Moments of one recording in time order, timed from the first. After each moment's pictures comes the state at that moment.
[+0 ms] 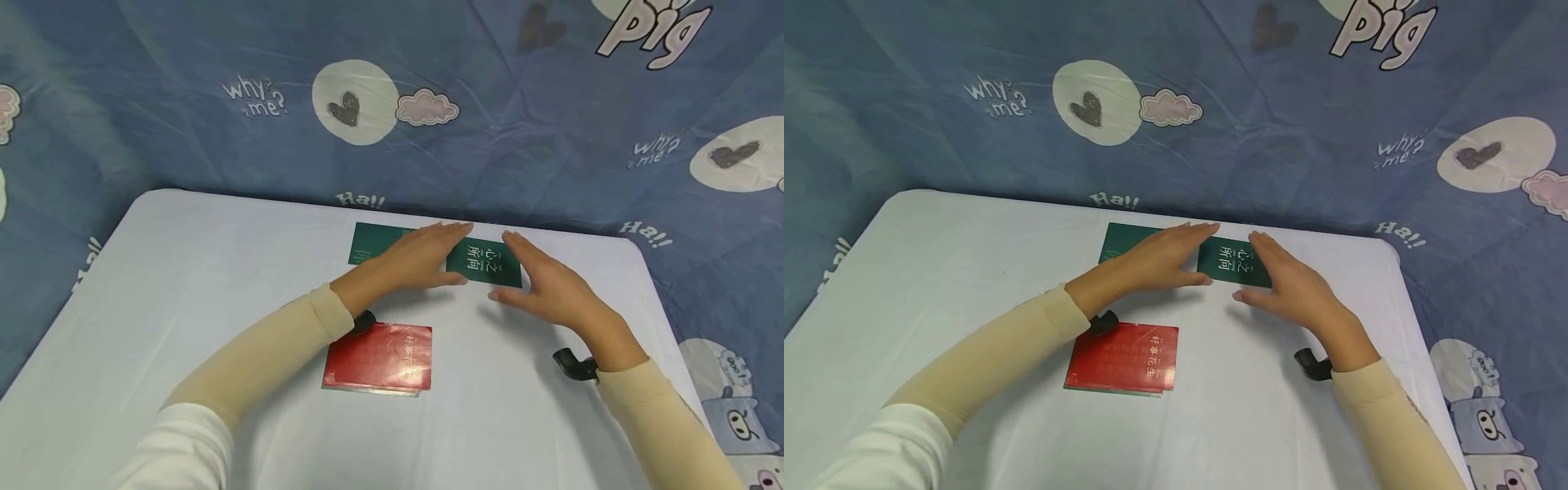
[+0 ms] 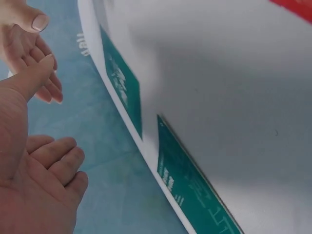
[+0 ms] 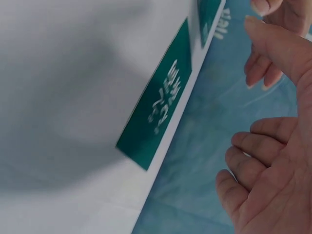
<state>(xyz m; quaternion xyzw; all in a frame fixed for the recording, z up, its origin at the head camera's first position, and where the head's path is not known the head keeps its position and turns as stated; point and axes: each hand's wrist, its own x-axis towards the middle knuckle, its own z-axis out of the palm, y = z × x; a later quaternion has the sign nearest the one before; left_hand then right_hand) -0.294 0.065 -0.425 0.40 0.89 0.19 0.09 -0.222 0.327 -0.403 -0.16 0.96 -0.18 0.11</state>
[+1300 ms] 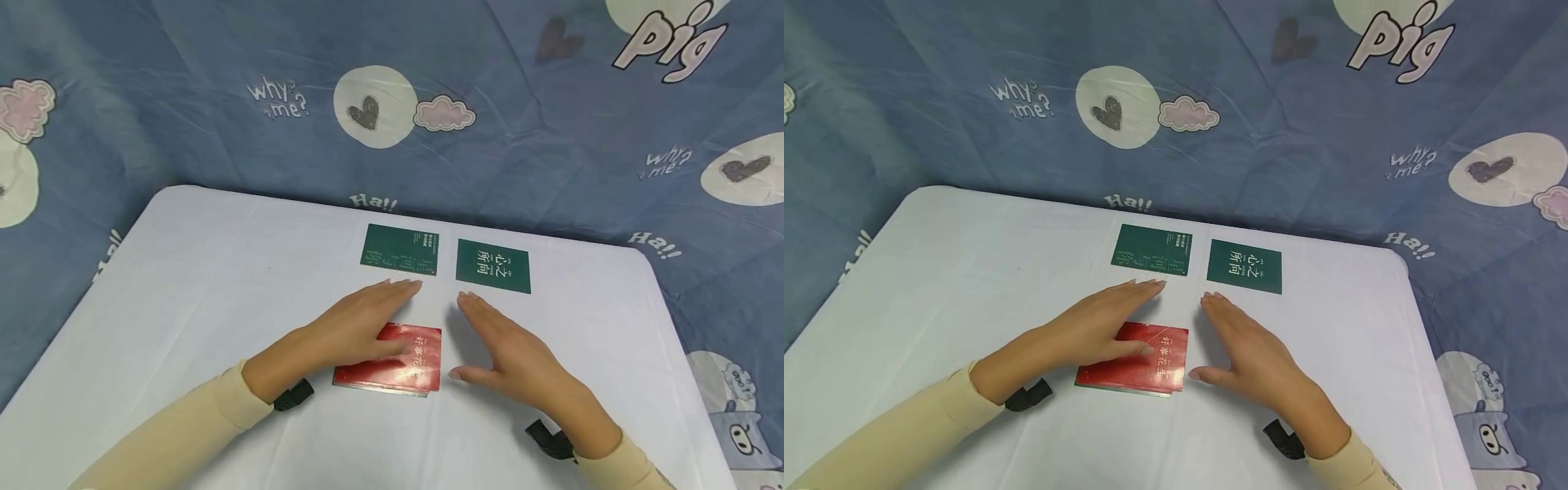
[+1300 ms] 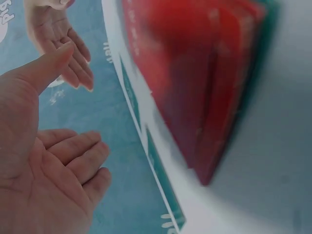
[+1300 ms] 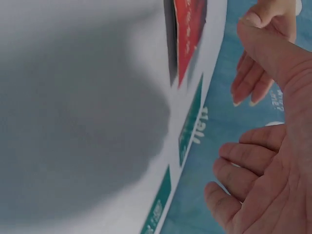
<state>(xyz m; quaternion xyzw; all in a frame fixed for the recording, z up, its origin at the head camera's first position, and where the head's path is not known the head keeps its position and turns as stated) -0.187 -0.047 -0.432 0.36 0.89 0.24 0.11 -0.136 0.251 -0.428 -0.27 0.94 -0.18 0.06</state>
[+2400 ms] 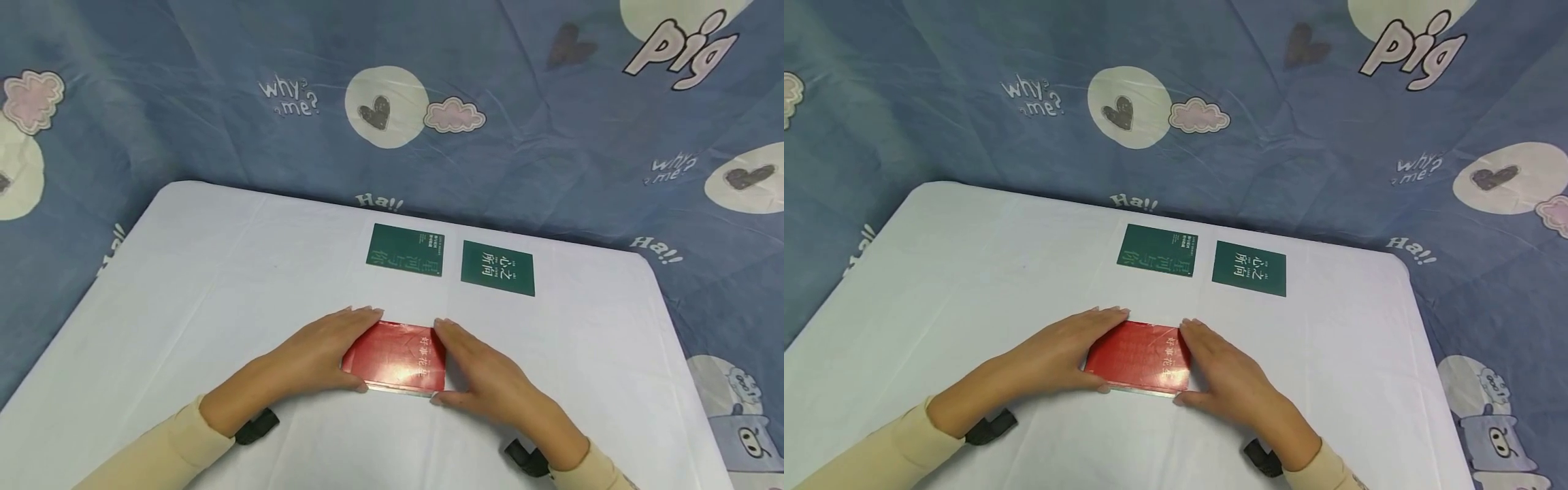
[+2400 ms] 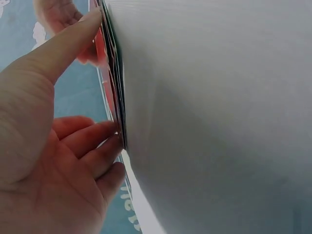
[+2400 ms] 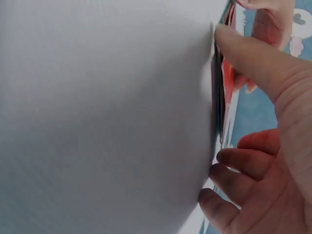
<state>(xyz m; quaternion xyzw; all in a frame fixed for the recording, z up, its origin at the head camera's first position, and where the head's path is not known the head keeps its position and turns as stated) -0.153 -0.104 -0.466 0.33 0.90 0.26 0.13 -0.119 0.217 -0.463 -0.30 0.93 -0.19 0.09</state>
